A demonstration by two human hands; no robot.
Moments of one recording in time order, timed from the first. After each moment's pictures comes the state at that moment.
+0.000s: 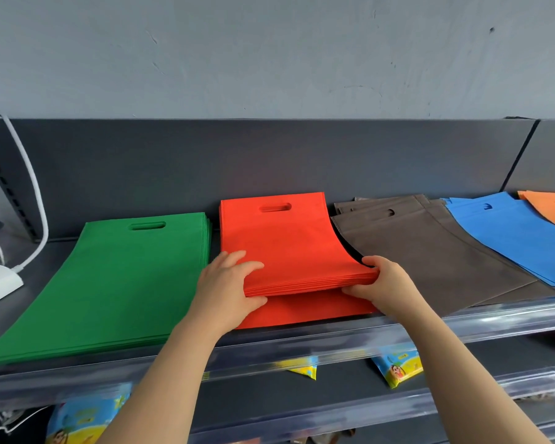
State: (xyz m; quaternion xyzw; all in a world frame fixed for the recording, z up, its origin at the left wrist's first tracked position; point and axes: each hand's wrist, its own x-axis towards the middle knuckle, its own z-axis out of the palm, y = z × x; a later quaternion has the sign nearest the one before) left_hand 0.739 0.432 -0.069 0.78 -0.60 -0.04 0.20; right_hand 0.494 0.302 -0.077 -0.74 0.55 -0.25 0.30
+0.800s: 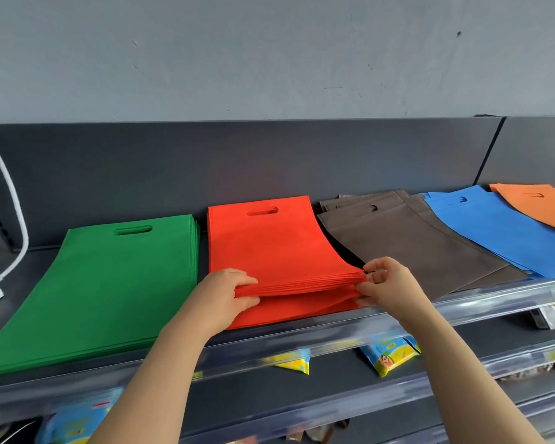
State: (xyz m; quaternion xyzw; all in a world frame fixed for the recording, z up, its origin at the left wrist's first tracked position) left_hand 0.742 0.436 -0.072 0.74 -0.63 -0.12 0.21; right_hand 0.474 0.331 -0.071 -0.61 0.54 -0.35 0.46
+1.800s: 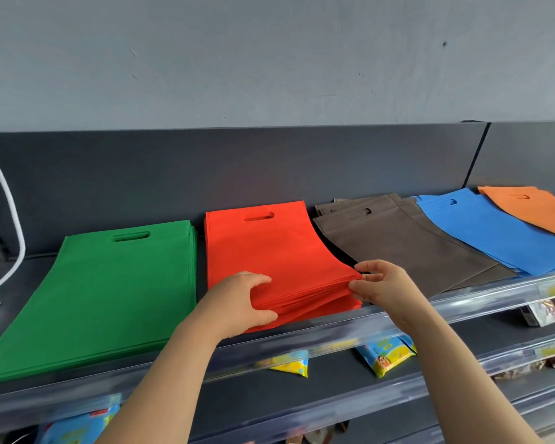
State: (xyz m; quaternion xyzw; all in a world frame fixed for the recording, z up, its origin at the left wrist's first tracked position) left_hand 0.727 0.431 -0.068 0.71 -0.66 -0.15 0.18; right_hand 0.472 0.332 -0.072 -0.58 0.51 -0.37 0.52
